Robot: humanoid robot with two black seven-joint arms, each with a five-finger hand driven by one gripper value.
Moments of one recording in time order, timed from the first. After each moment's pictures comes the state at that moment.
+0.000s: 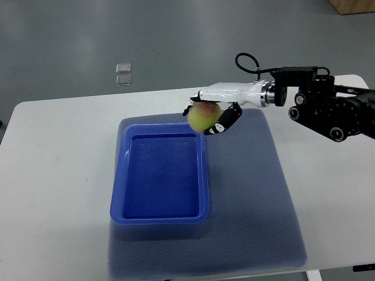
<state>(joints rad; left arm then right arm) 0.04 0.00 -0.04 -0.13 0.00 -0.02 0.13 1.17 -0.27 0.15 0.81 -1.43 0.18 0.55</state>
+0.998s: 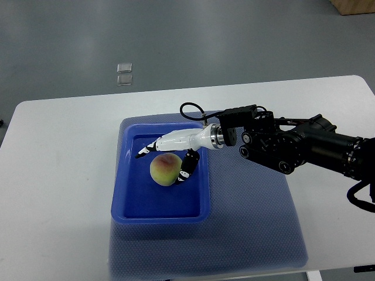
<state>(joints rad) 0.04 0.00 -0.04 -0.13 0.00 -0.02 0.13 1.11 -0.04 0.02 0.72 -1.43 0.18 0.54</state>
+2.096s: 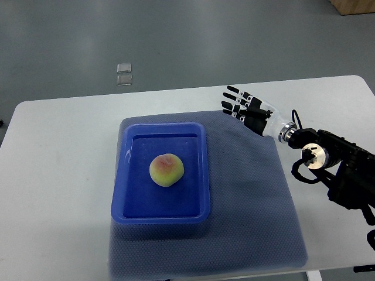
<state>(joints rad) 0.04 0.00 -0.04 -0.13 0.00 -0.02 0.13 0.74 -0.18 0.60 0.61 -0.09 0.39 0.16</state>
